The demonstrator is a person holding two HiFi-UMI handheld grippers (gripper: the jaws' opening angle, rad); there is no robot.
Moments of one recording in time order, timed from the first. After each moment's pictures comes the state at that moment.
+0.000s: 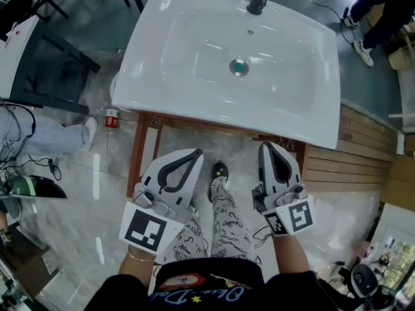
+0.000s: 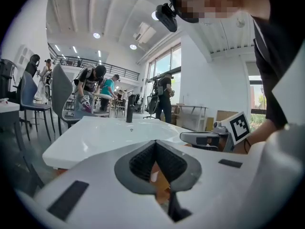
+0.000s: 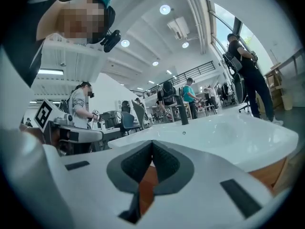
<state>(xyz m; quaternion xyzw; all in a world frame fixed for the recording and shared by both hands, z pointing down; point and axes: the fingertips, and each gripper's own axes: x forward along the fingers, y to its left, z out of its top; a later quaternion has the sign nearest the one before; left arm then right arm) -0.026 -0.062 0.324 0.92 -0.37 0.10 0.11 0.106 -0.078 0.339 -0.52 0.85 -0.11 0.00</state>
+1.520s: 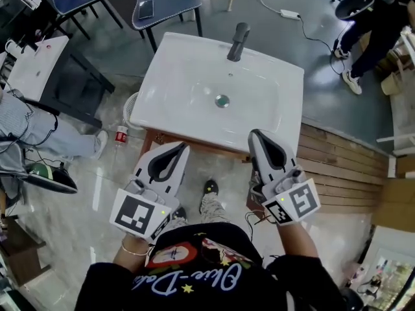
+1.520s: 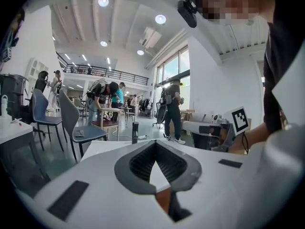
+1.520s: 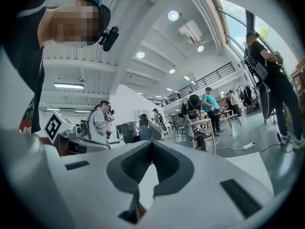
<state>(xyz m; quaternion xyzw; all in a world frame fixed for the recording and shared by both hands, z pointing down) -0.007 -0.085 0.162 0.89 -0.44 0.08 0.10 0.121 -0.117 0.146 -0.41 0.91 -0.07 0.05</state>
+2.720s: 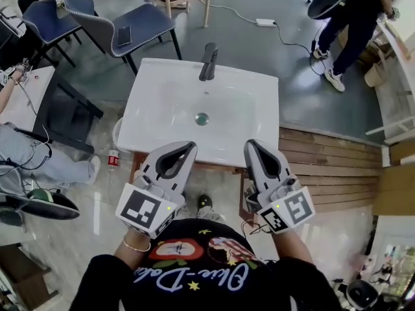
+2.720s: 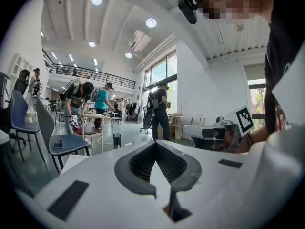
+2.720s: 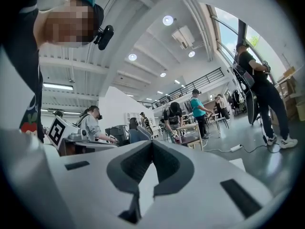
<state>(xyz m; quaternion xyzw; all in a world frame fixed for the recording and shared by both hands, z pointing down) 0.060 -0.115 0.125 0.93 -0.36 0.06 0.07 0.170 -0.114 0.113 -0.47 0.88 -0.08 0.06</state>
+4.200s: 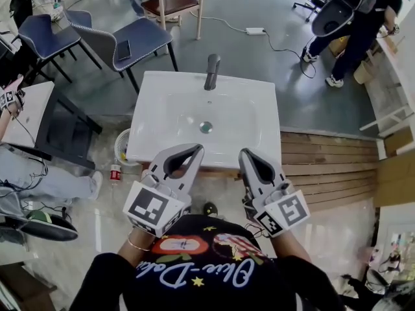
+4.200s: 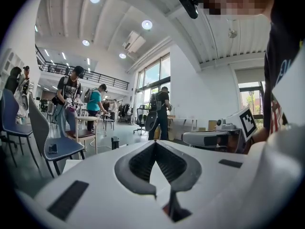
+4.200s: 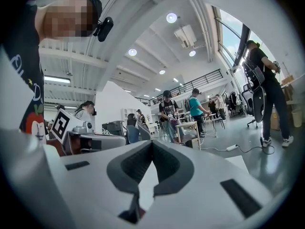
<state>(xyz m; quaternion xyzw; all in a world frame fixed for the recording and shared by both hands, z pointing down) 0.035 -0.117 0.115 0.95 -0.32 0.05 0.06 0.122 -0.100 0.115 -0.49 0.87 -0.07 0.03</state>
